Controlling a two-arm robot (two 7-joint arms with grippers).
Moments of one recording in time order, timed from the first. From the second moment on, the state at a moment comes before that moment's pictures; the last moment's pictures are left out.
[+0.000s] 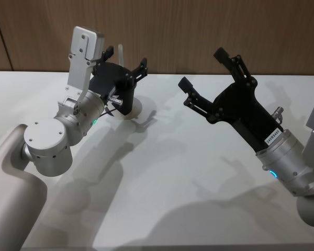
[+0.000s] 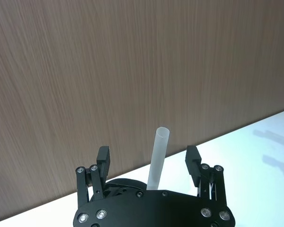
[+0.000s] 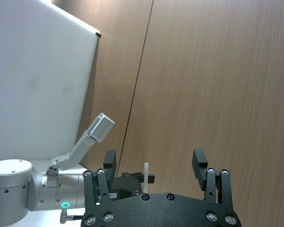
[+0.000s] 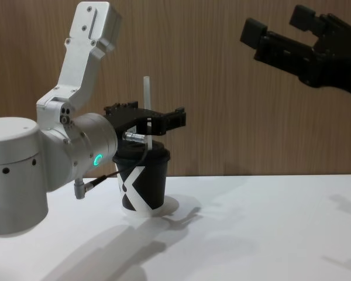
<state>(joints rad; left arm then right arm) -0.45 0.11 0.36 -1.28 -0.19 -0.02 -0.14 0.08 0.33 -0.26 -1.71 0.37 -0.37 0.54</state>
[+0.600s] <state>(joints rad) -0.45 0.11 0.36 -1.28 -0.19 -0.02 -0.14 0.08 0.33 -0.26 -1.71 0.37 -0.37 0.54</state>
